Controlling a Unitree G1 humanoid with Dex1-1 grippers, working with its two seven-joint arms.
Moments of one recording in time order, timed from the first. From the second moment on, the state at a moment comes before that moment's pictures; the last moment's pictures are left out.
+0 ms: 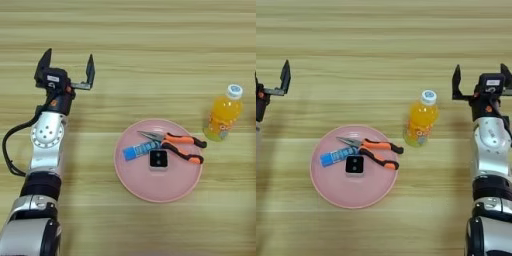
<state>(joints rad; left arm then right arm) -0.40 0.18 0.14 0.55 -0.07 -0.61 -0.16 -0.44 -0.33 -0.27 0.65 0.08 -0.50 0.10</state>
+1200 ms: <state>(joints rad) -0.37 0.28 0.00 0.31 -0.25 -0.26 -0.65 -0.44 -0.27 -0.27 0.72 0.09 -0.56 0.07</state>
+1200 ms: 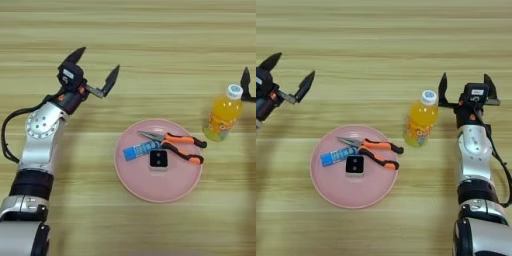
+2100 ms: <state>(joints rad) -0.35 0.47 -0.29 0.36 0.11 -0.23 -0.84 -0.44 -0.26 -0.27 0.72 0.10 -0.56 0.07</state>
